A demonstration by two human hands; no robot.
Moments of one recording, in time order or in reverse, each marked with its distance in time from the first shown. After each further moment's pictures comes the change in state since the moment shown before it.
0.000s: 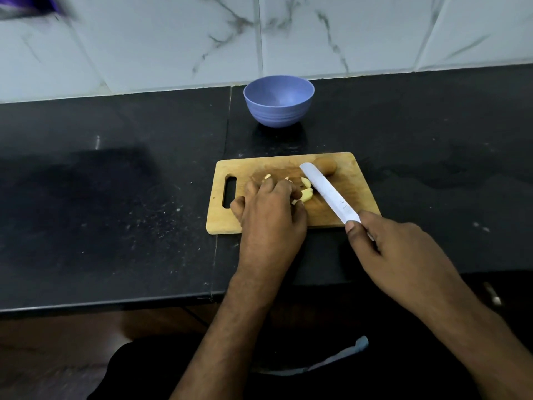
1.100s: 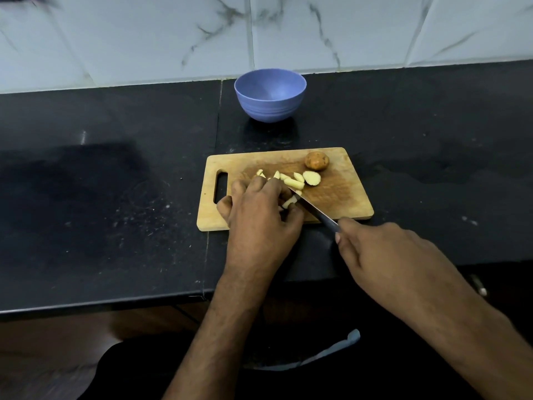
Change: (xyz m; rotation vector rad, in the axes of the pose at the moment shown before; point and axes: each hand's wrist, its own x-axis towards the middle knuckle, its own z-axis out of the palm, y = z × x) left_hand -0.006 -0.002 -0.008 -0.012 -0.016 0.002; right_hand -0.011 -0.015 -0.015 -0.176 -0.136 -0.063
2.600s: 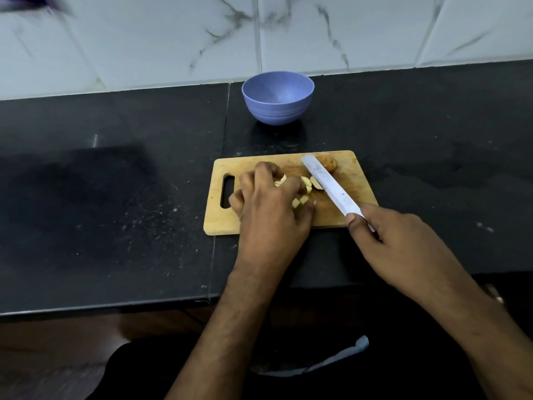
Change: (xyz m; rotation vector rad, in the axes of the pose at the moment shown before) left_hand 0.011 0.000 0.009 0.070 0.051 0.077; right_hand 0.023 0.018 0.014 0.274 0.108 0.110
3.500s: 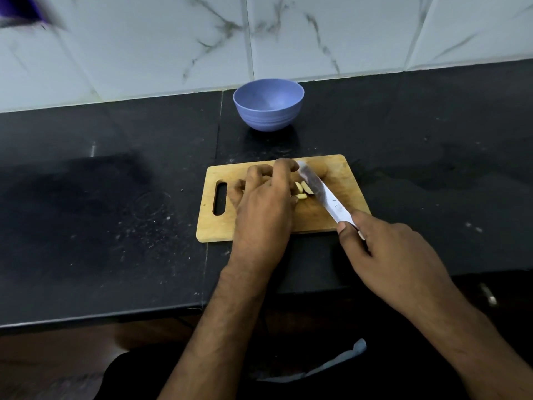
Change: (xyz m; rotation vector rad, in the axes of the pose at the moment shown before) left_hand 0.015 0.005 -0.001 -0.009 -0.005 0.100; right_hand -0.008 -0.001 0.001 -0.106 0.043 -0.065
